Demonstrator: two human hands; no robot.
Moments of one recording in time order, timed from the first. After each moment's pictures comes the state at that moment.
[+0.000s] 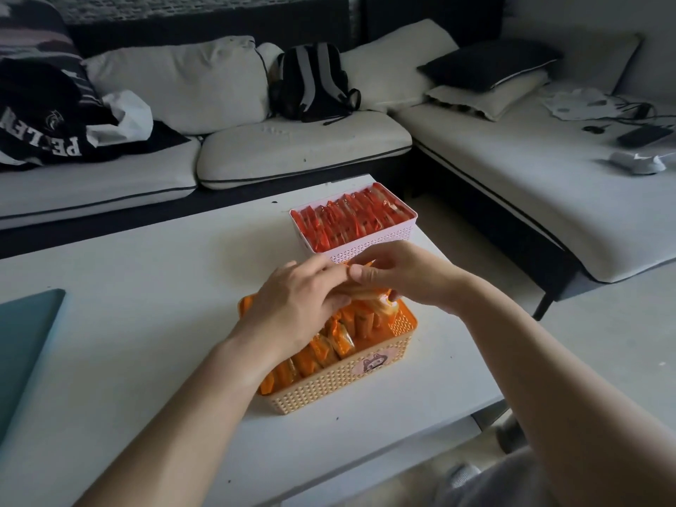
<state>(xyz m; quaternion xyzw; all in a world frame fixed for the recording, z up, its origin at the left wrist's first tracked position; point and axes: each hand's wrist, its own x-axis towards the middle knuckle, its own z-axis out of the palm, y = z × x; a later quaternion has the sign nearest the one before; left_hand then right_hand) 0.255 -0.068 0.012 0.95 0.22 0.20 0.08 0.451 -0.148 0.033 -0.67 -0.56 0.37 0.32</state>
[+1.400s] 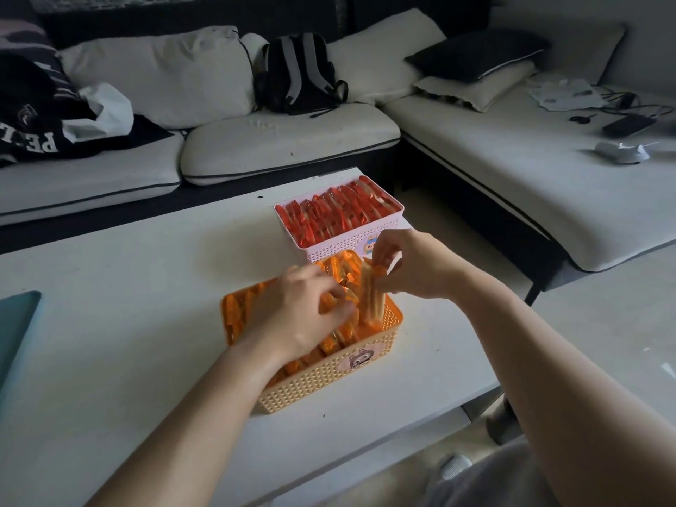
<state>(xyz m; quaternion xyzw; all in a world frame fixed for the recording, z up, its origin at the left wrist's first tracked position) 0.273 -0.078 -0.008 0.93 0.32 0.13 0.15 0.484 -0.153 0.016 -0.76 -0.56 0.21 0.25</state>
